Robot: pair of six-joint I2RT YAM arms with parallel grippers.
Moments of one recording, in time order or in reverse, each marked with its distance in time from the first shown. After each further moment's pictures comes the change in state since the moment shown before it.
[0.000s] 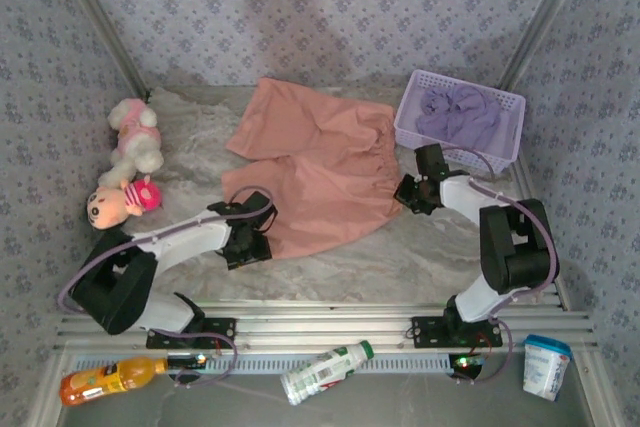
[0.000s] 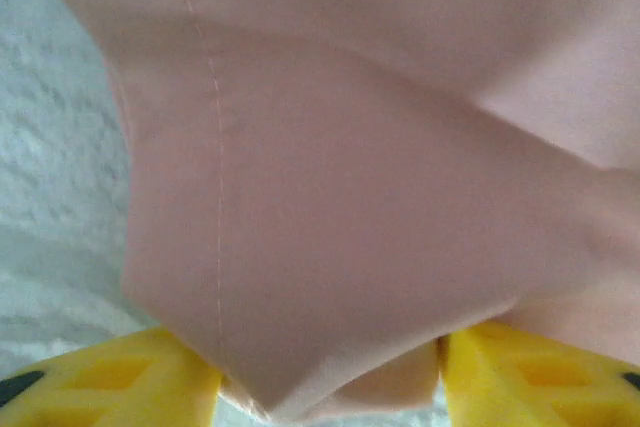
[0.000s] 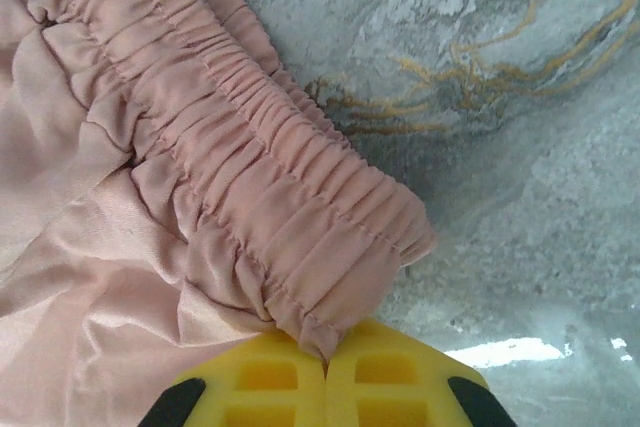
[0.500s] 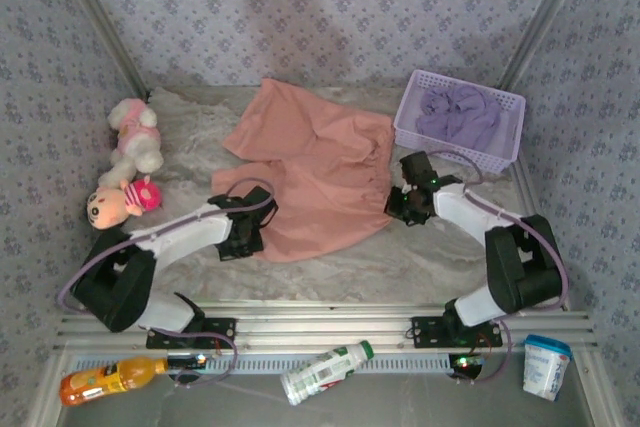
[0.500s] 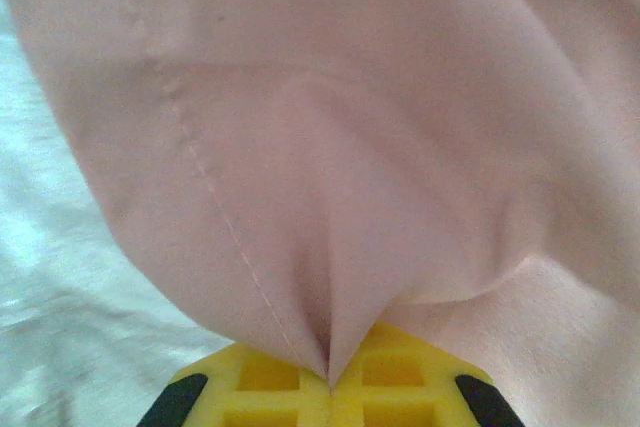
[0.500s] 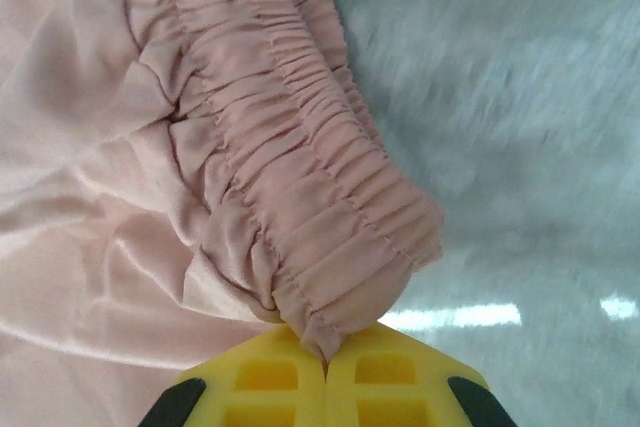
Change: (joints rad) left arm 0.008 -0.055 0.070 -0.167 -0.172 0.025; right arm 0.161 -0.125 -0.028 -0.165 0.018 -0.061
